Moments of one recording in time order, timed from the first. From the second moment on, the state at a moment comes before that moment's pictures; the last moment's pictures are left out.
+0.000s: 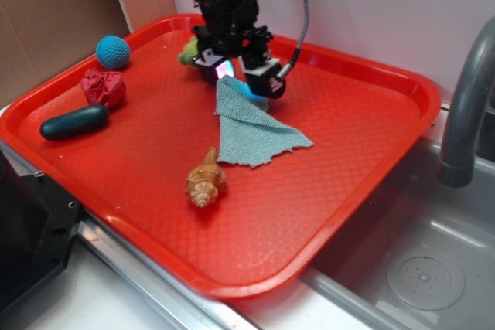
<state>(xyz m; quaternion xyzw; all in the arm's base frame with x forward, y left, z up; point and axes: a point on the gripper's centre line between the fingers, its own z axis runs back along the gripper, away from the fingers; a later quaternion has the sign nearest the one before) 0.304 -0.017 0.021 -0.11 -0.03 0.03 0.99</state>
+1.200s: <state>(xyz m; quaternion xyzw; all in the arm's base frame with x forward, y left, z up) 0.250 -0.029 0.059 0.00 0.07 0.07 0.99</state>
